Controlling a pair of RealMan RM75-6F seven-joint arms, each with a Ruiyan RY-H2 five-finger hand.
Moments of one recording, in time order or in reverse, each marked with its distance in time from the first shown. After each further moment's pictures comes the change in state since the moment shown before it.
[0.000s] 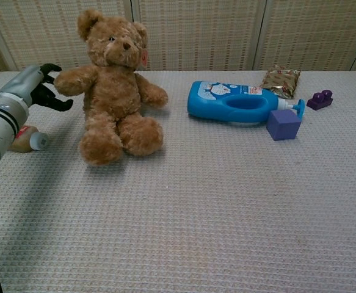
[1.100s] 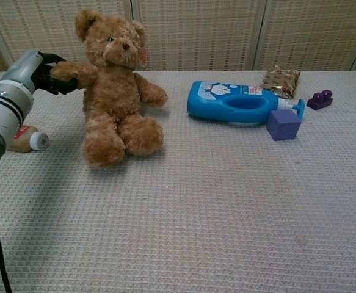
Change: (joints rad) left arm -0.029 0.000 0.001 -0.055 0.008 0.089 -0.167; right arm 0.010 0.000 -0.002 -0.002 0.003 -0.016 -0.008
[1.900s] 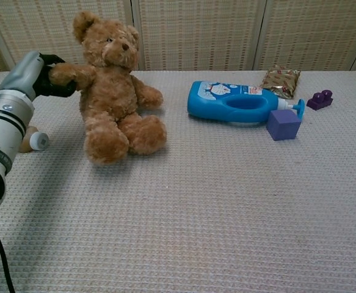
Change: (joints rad) left arm -0.008 -0.070 0.063 0.183 0.126 0.033 -0.042; right arm 0.004 -0.001 -0.001 -0.007 0.006 -0.009 -0.010
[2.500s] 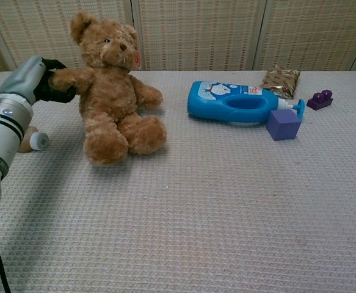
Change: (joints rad) left arm 0.012 0.012 0.019 -0.007 -0.008 -0.033 0.071; right arm -0.001 -0.002 0.002 0.000 0.001 0.005 -0.001
